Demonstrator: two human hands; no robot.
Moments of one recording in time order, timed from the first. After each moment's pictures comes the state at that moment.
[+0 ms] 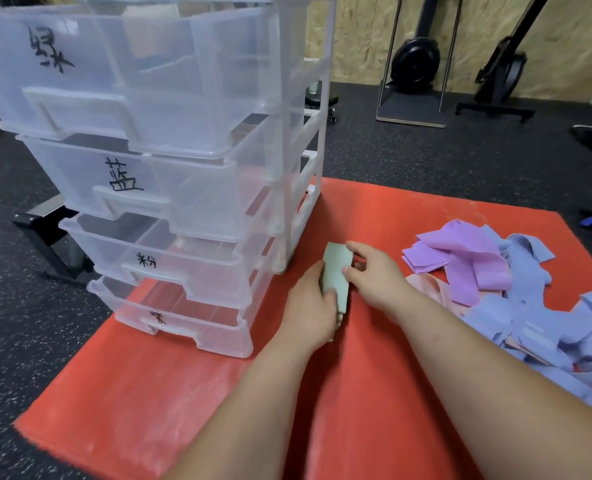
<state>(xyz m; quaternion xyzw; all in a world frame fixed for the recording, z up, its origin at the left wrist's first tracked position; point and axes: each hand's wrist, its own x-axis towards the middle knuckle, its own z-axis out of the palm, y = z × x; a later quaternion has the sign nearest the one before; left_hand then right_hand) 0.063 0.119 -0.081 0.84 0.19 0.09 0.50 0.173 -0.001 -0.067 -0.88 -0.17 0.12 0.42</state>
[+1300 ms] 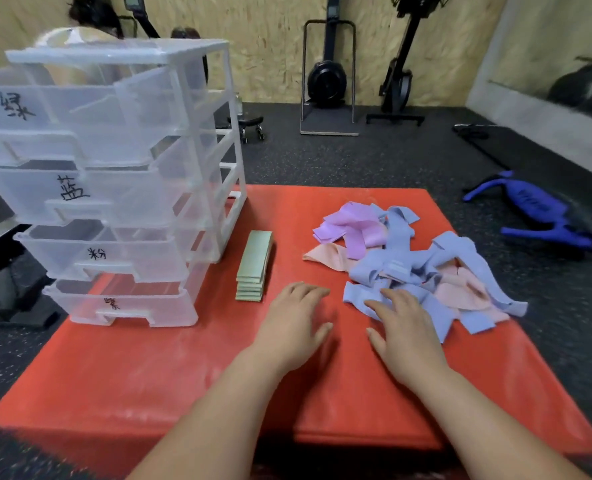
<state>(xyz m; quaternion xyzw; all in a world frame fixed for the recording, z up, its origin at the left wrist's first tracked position) -0.028 0.020 -0.068 0.96 -0.11 0.09 0.23 -0.004 -0.216 -0.081 -0.98 -0.14 -0.09 0.13</state>
